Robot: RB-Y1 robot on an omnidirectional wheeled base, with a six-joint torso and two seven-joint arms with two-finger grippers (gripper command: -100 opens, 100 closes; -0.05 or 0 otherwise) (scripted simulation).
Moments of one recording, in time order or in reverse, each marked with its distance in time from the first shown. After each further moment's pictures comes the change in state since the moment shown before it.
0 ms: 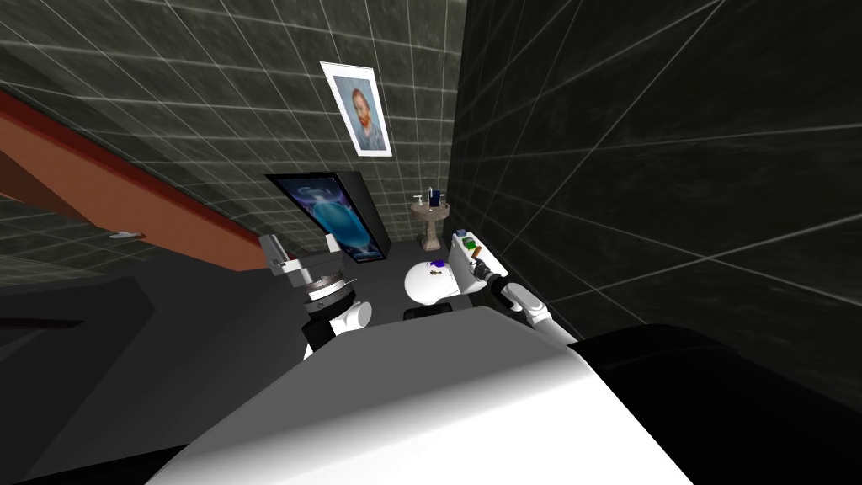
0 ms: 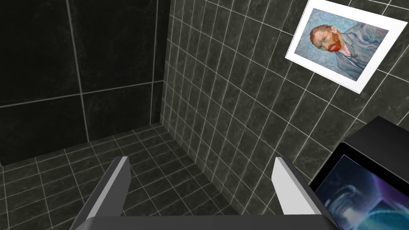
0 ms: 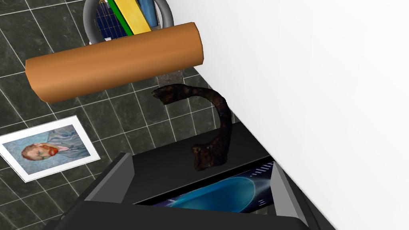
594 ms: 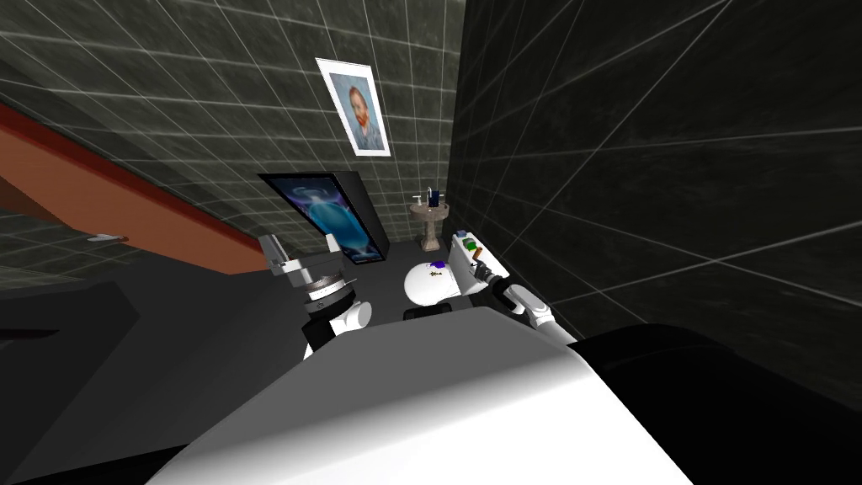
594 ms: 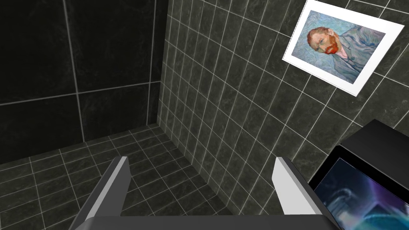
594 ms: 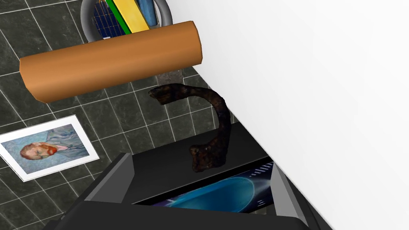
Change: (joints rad) left arm 0.000 0.000 0.000 0.000 0.000 0.000 0.000; right arm 0.021 0.000 -0.010 0.013 -0.137 -0.034 0.147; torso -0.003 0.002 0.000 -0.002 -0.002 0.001
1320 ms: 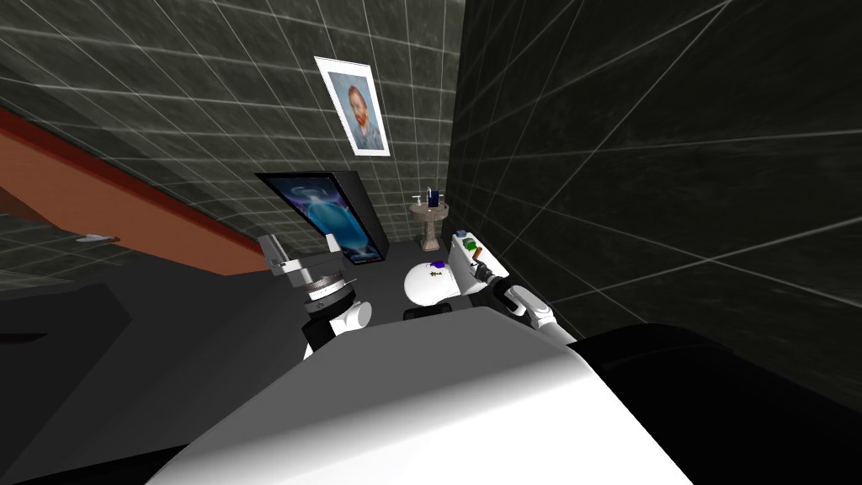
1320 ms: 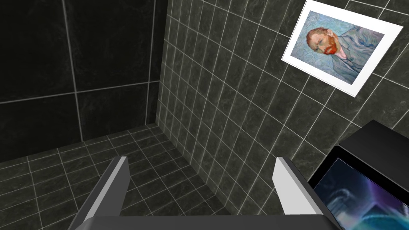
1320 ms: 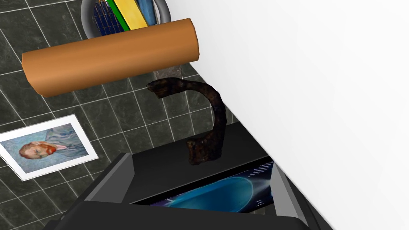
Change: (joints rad) left arm 0.000 0.000 0.000 0.000 0.000 0.000 0.000; right arm 0.011 -0.002 -0.002 0.005 -0.058 -0.013 0.062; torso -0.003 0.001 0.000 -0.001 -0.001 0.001
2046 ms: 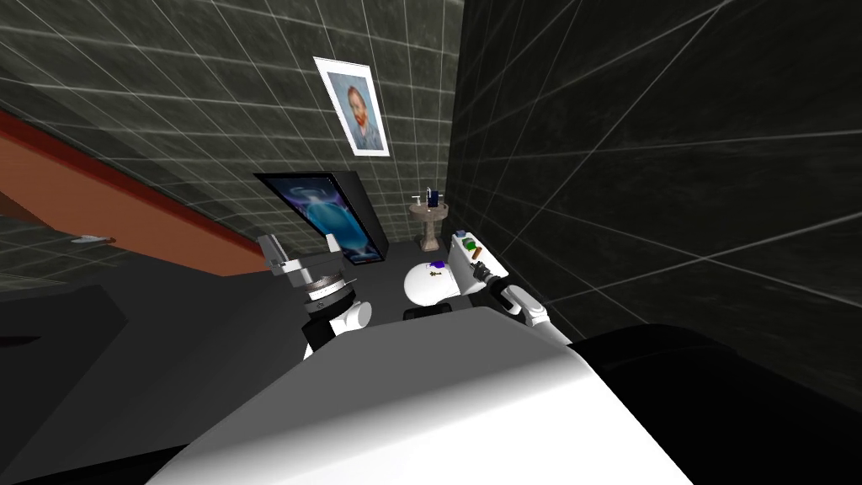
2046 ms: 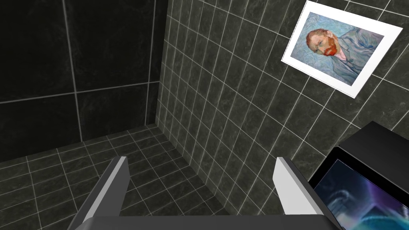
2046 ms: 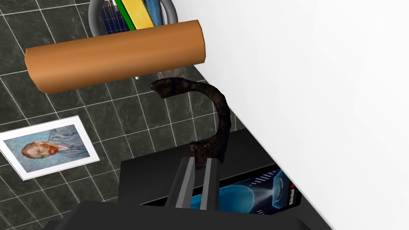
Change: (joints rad) left arm 0.000 0.000 0.000 0.000 0.000 0.000 0.000; right arm -0.023 0.051 -0.002 0.011 0.030 0.027 0.041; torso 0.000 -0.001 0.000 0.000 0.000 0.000
